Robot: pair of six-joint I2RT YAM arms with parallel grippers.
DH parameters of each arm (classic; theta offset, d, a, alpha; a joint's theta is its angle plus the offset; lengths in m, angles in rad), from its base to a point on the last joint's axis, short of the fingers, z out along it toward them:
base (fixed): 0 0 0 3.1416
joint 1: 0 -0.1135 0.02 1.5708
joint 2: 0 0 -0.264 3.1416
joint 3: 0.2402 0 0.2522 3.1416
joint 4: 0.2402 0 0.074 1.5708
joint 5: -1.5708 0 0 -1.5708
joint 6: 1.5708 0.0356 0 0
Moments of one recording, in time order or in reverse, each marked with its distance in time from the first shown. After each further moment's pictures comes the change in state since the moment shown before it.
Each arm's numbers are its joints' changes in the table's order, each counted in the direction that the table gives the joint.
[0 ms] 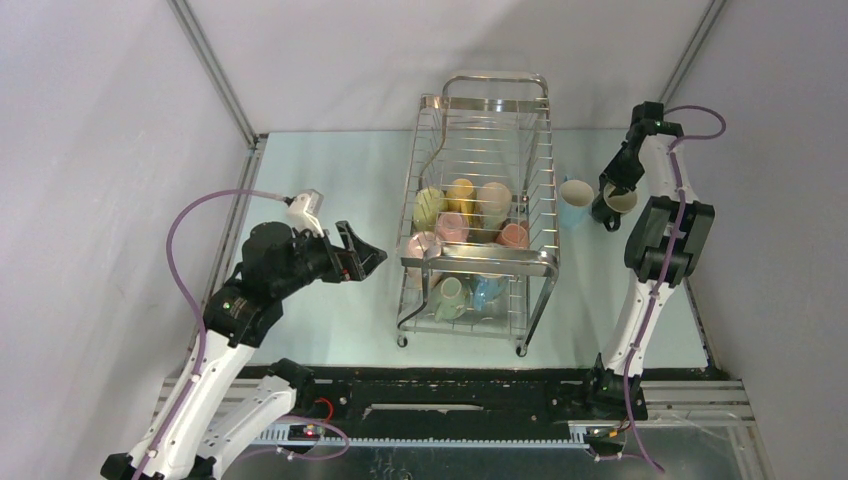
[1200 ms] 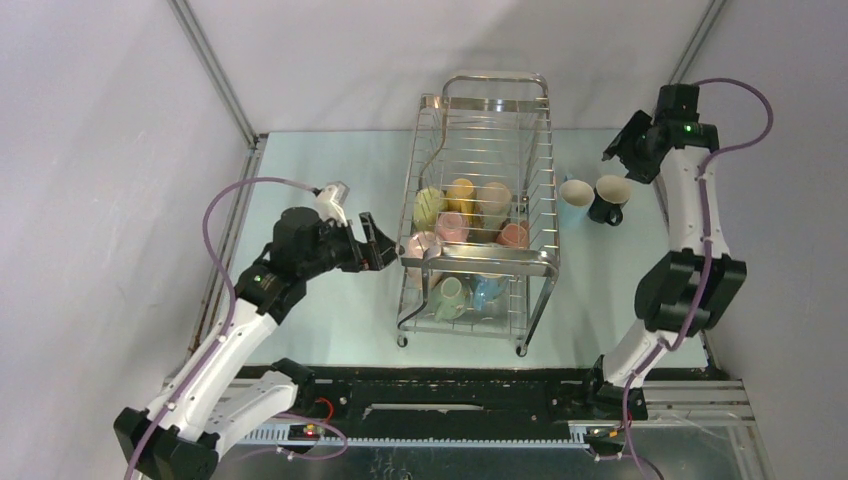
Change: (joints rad) left arm 0.016 0.154 -0.047 -0.154 -0.051 -0.010; right arm -0.022 -0.392 -0.156 -0.063 0.060 0.002
